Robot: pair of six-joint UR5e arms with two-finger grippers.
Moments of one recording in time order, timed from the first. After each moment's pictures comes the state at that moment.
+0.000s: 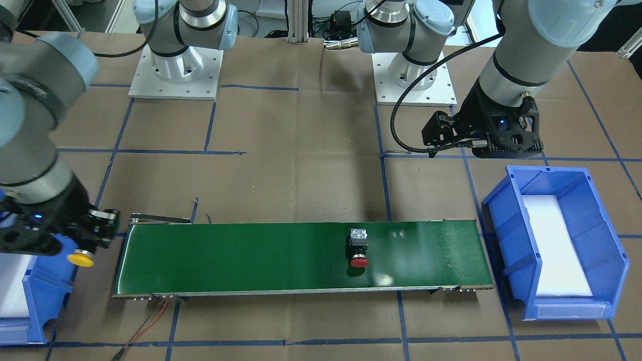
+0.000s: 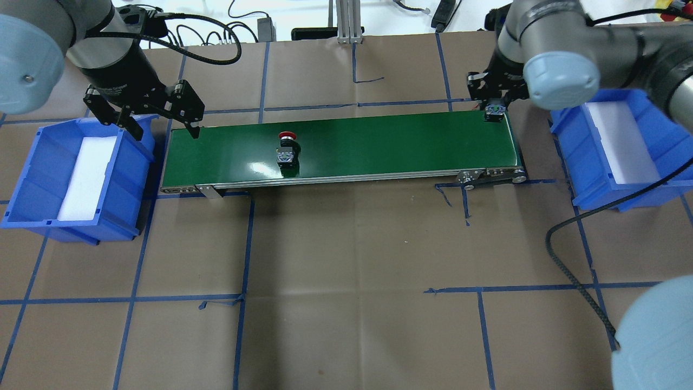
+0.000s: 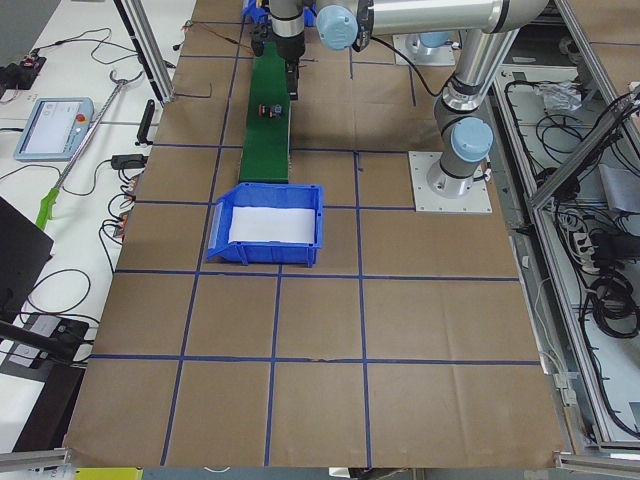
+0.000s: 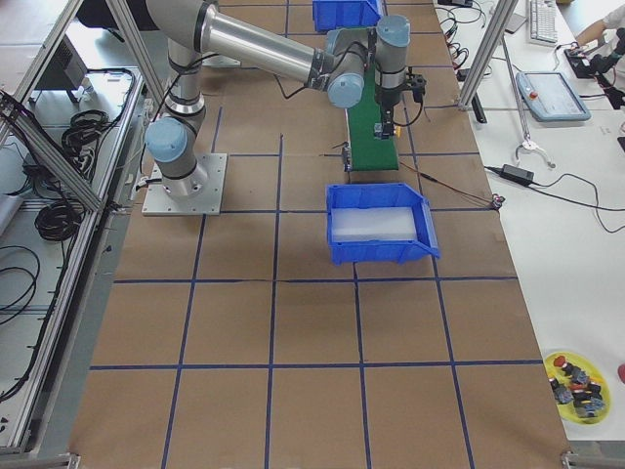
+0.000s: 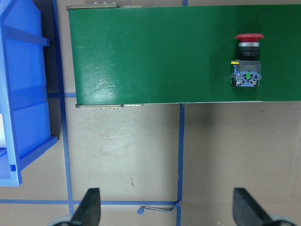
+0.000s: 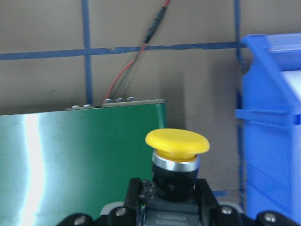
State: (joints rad) left arm -1.49 -1.64 -1.56 -1.56 1.59 0.08; right arm 1.38 -1.28 1.53 -1.95 -1.60 -0.17
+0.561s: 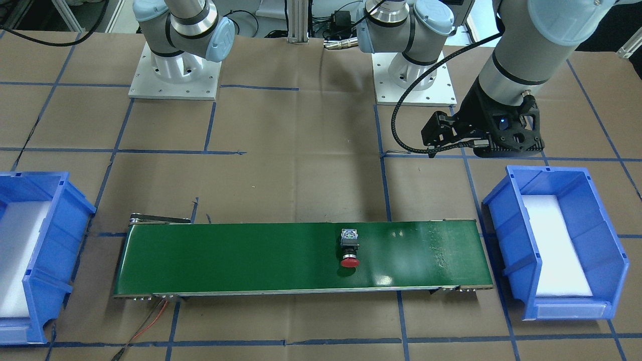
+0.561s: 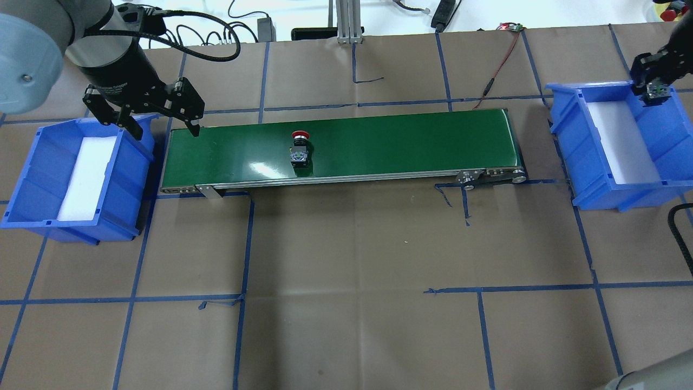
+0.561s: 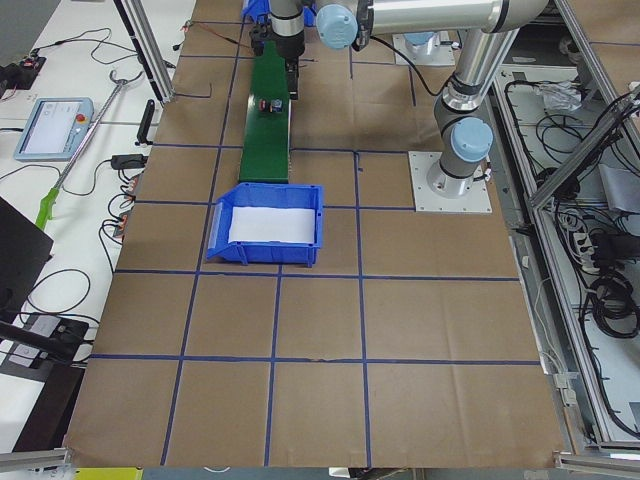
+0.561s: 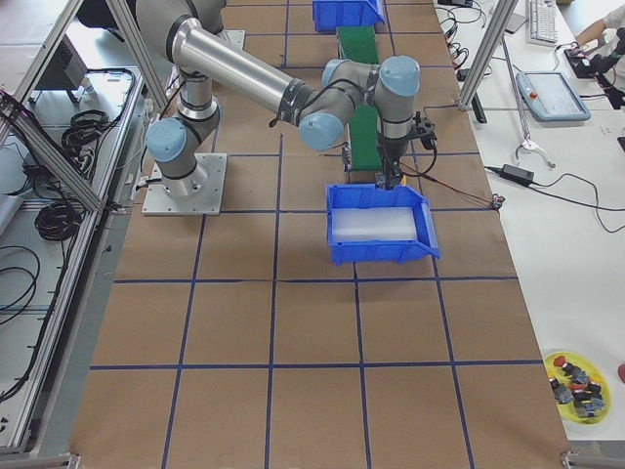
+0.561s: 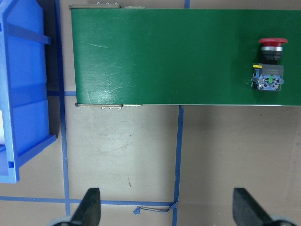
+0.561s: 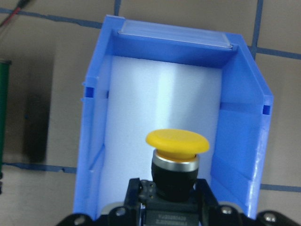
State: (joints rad) left arm -1.49 -1.64 -1.55 -1.56 1.59 0.05; right arm 1.08 -1.29 1.54 -1.97 -1.60 -0.63
